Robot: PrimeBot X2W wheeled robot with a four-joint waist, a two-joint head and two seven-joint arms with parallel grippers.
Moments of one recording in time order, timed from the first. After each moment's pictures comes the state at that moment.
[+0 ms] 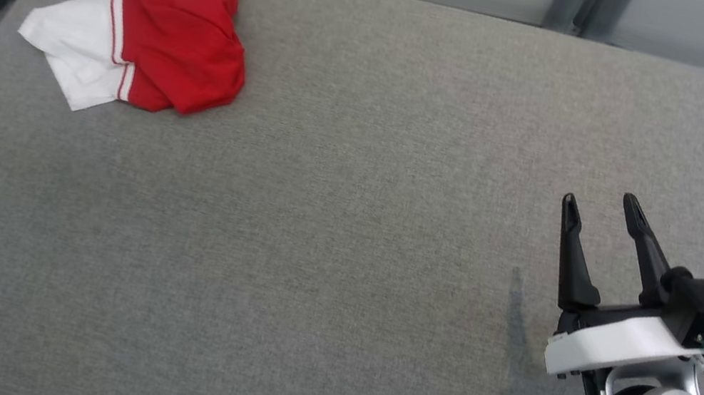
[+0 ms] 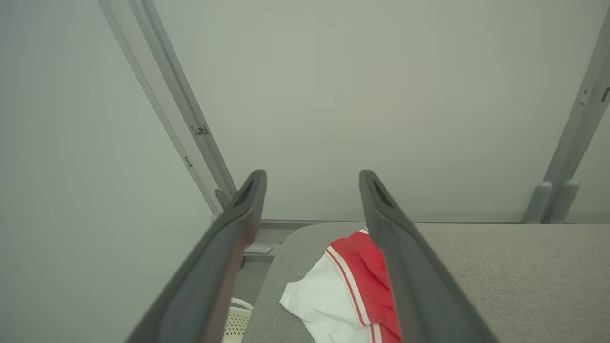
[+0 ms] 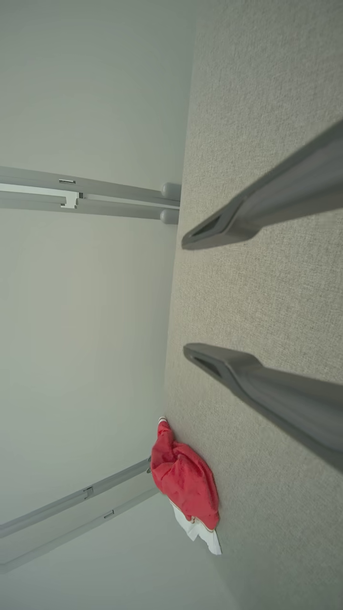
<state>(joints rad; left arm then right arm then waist) -0.81 0.54 -0.20 0.33 -0.49 -0.01 0.23 -0.18 -0.05 0.04 0.02 0.12 0.13 -0.12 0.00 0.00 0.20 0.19</state>
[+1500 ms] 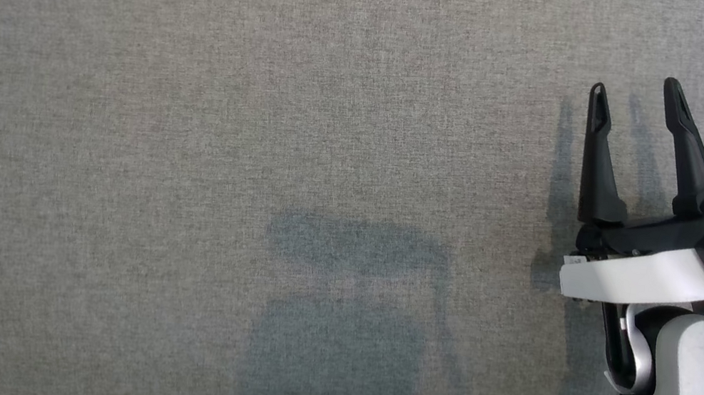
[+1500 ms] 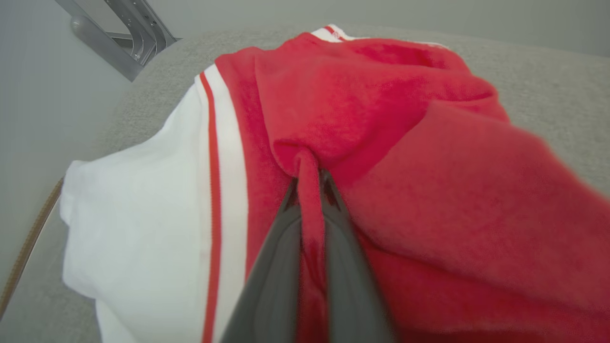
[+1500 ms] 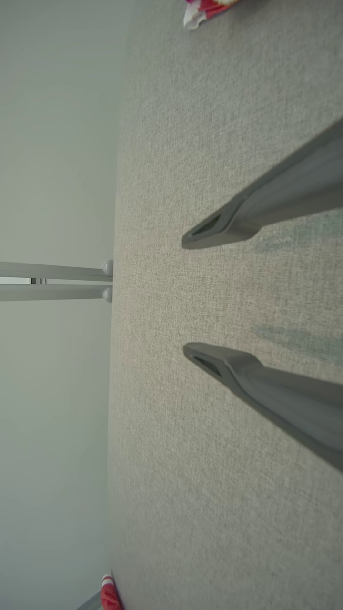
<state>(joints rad) -1.00 0.59 -0.14 0.77 -0.58 0.04 0.29 -0.36 -0.05 0.05 -0.07 0.07 0.13 -0.14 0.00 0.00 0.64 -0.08</state>
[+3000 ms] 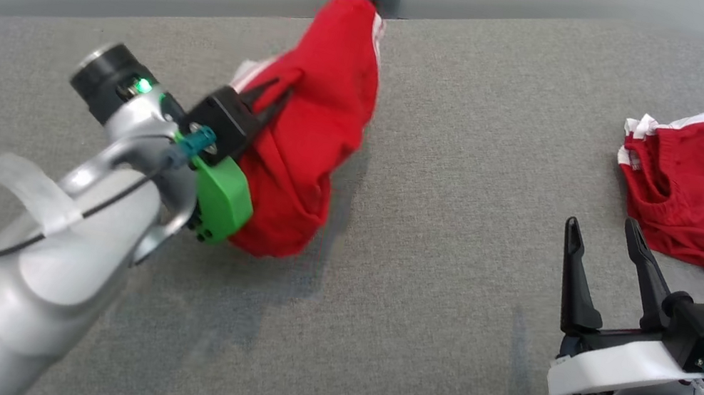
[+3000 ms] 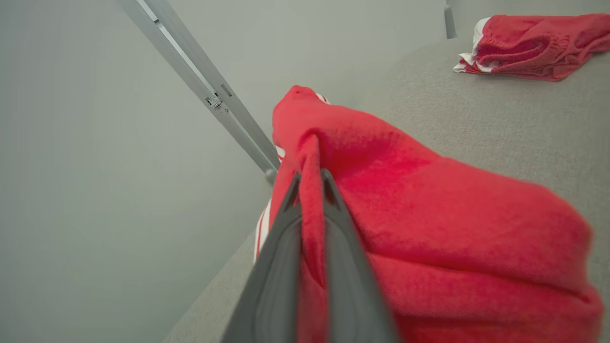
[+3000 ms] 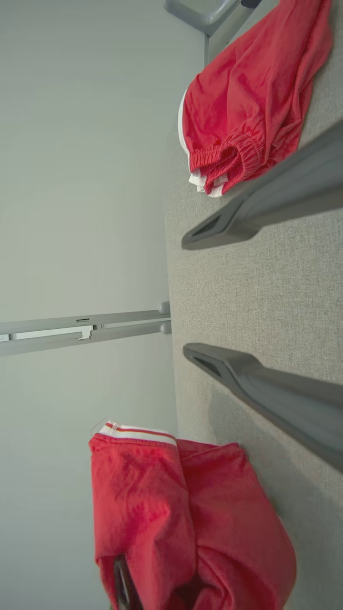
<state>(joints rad) -0.83 0.37 -0.82 0.49 -0.29 -0.13 -0.10 -0.14 -0.05 0.02 0.02 0.13 0.13 -0.14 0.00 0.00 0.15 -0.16</state>
